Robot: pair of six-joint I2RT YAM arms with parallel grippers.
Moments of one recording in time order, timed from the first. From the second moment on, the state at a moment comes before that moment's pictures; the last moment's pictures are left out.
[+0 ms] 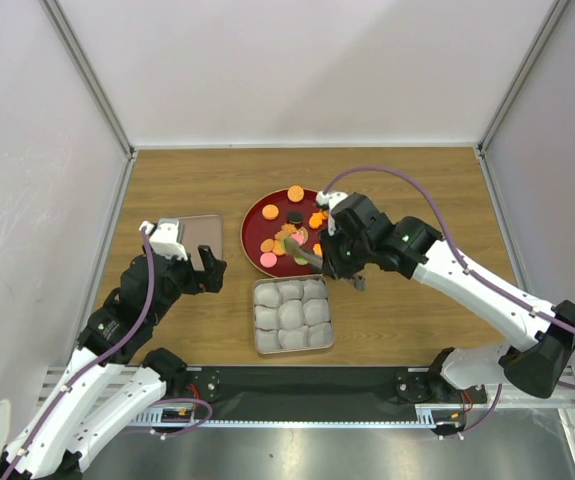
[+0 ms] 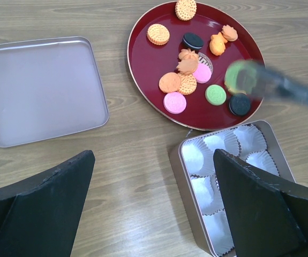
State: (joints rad) left arm -0.54 0.53 0.76 -0.64 -0.23 -0.33; right arm 0.85 1.33 1.35 -0.88 0.01 0.34
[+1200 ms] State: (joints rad) left arm -0.55 0.54 0.76 -0.64 -0.23 -0.33; right arm 1.04 1.46 1.28 -0.86 -0.07 0.39
